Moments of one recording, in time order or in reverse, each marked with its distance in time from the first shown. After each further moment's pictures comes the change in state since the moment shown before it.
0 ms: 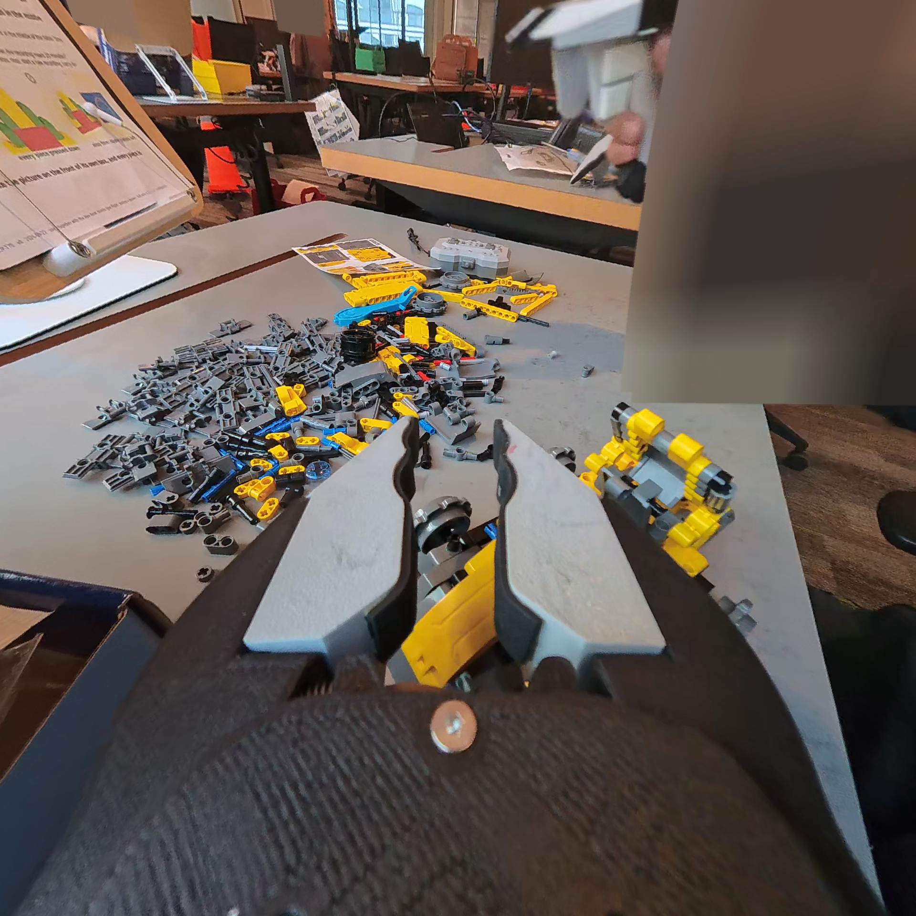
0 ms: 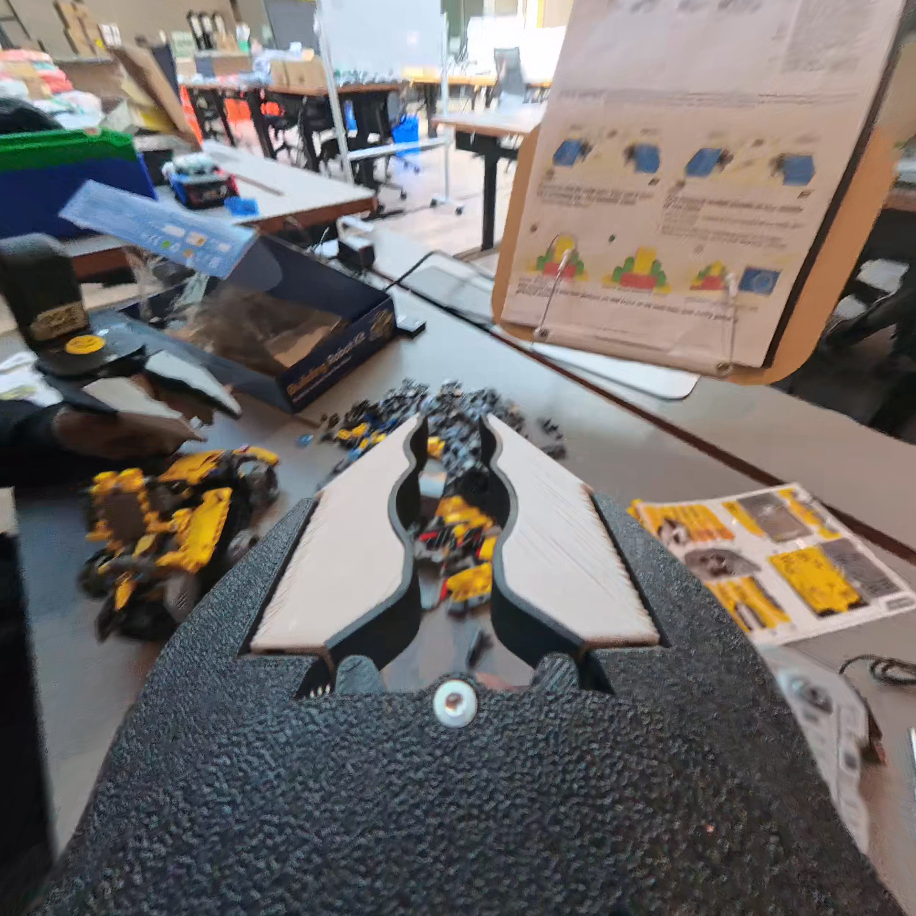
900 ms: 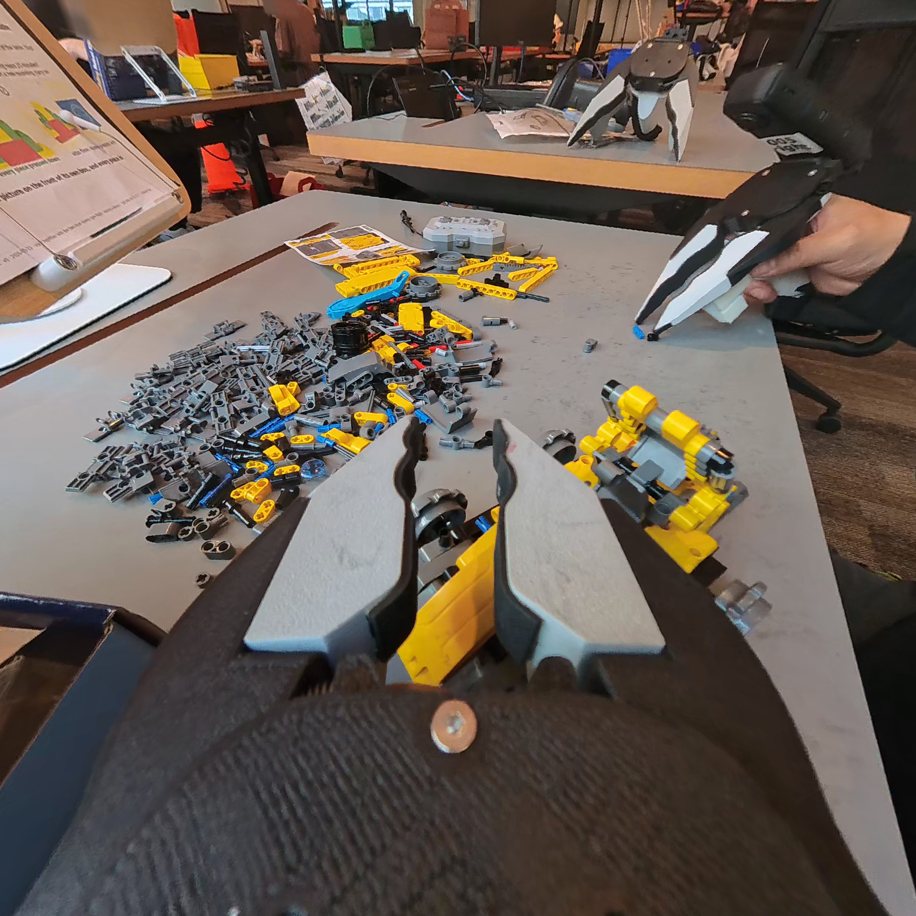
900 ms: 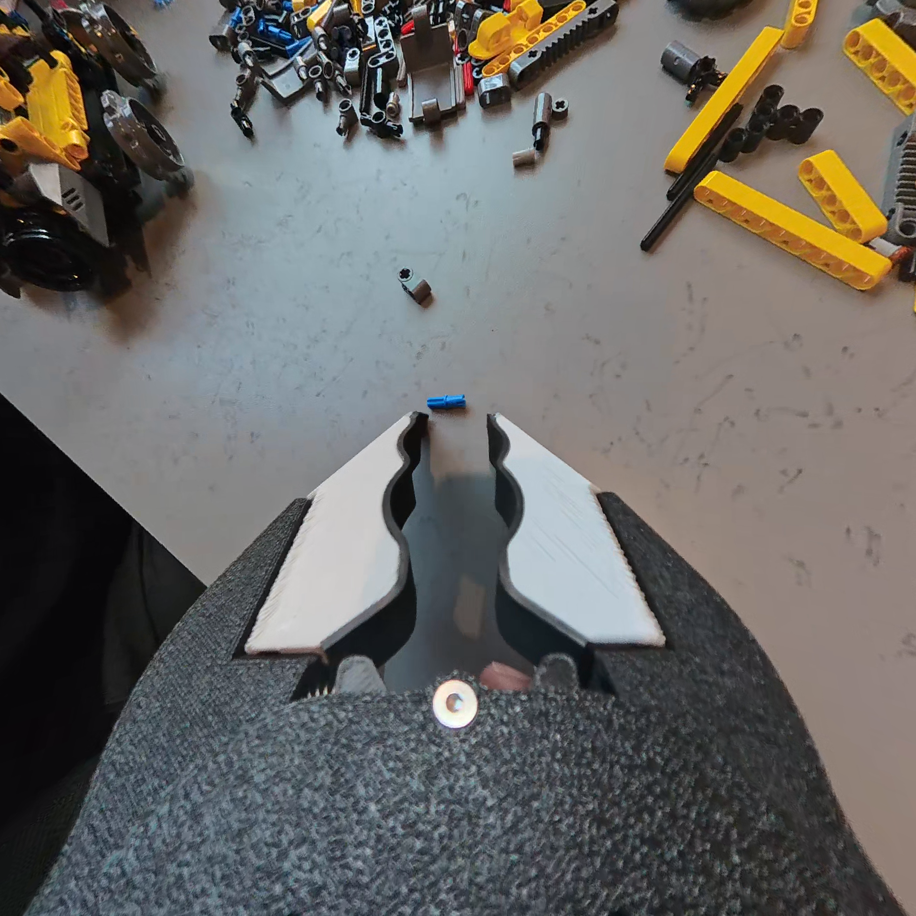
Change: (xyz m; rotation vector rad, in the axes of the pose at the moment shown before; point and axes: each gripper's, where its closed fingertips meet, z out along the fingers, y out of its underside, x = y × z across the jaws) left arm 0.007 0.008 0.005 -0.040 -0.006 0.078; right arm -0.061 0.235 -0.094 -0.511 0.138 0.286
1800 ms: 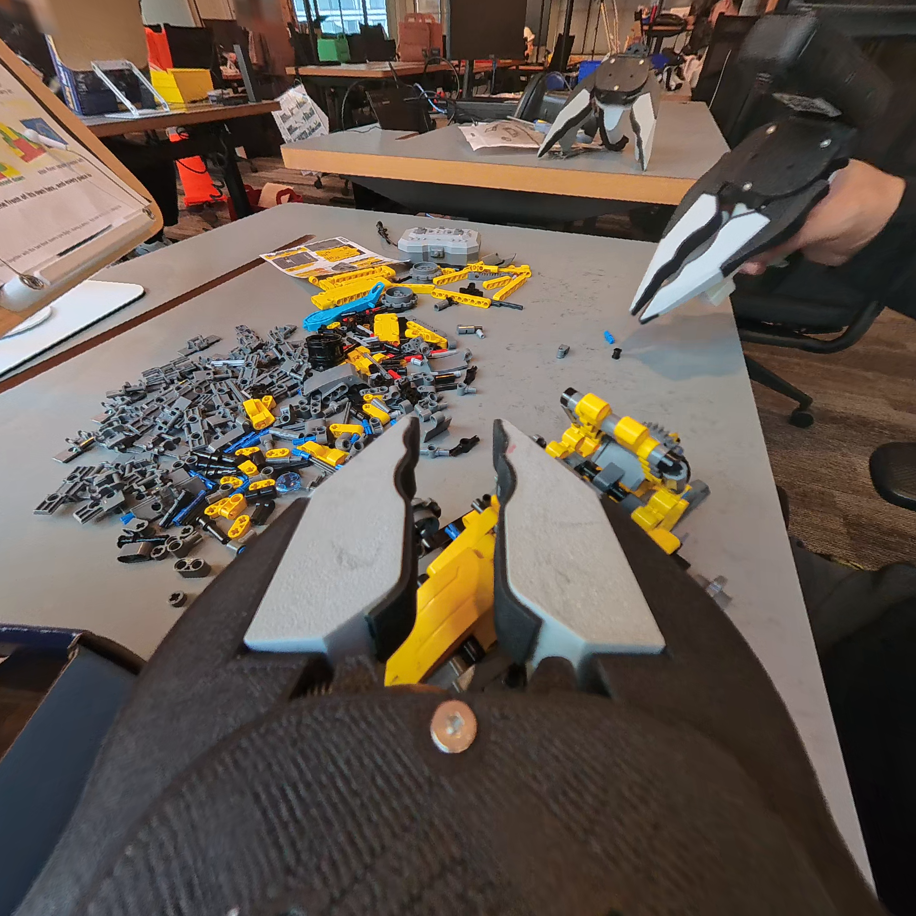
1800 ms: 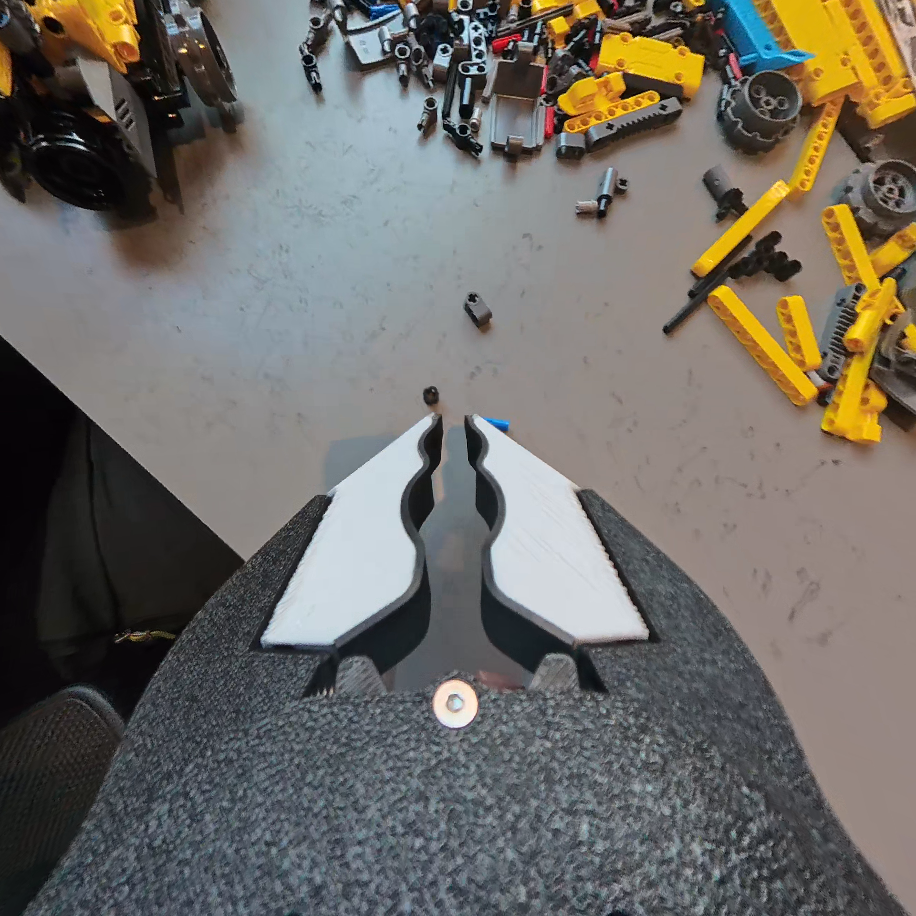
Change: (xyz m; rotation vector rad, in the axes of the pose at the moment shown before) left arm 0.015 -0.005 -0.002 0.013 0.043 0.013; right arm -0.026 -0.015 -0.015 -0.084 0.093 -0.265
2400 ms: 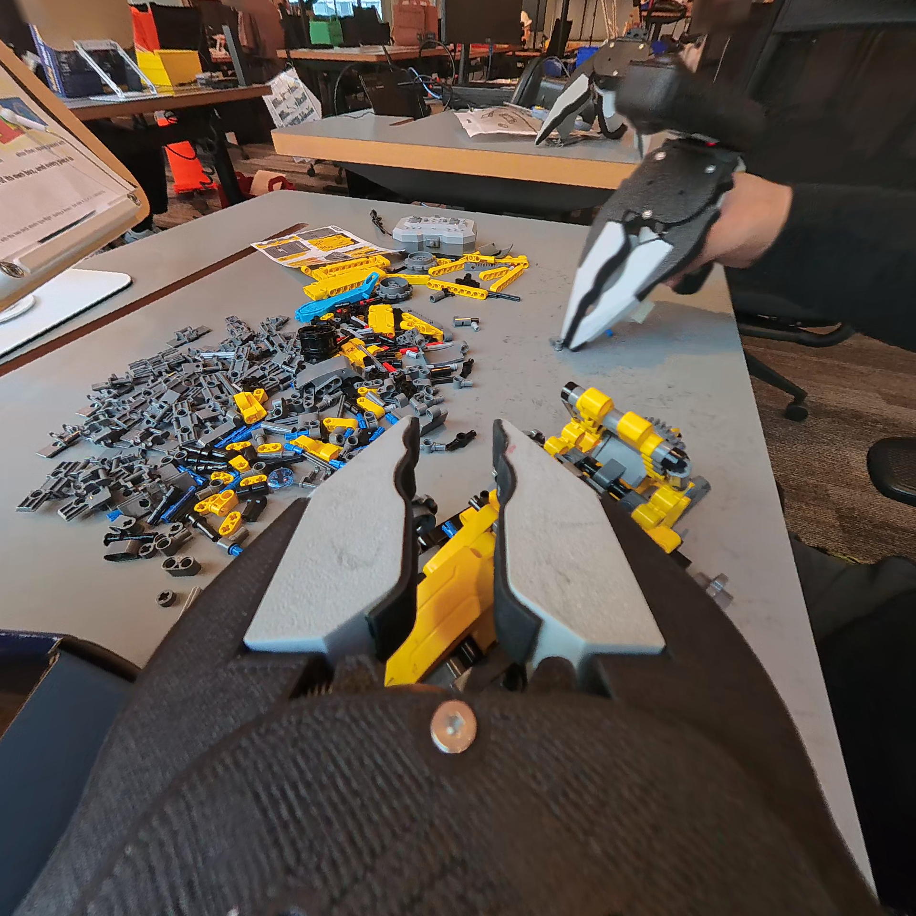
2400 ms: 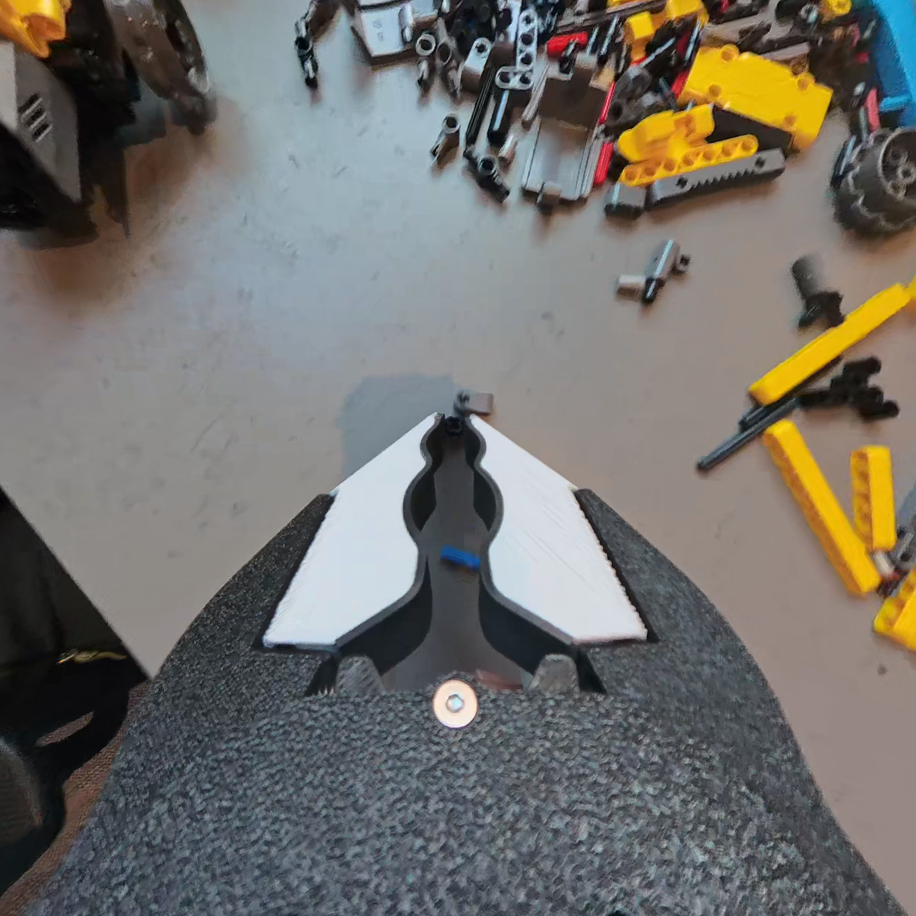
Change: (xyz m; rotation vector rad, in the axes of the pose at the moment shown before) left arm 0.001 0.004 0.003 -0.017 0.009 -0.006; right arm 0.006 -0.024 0.061 -0.085 -0.128 -0.103
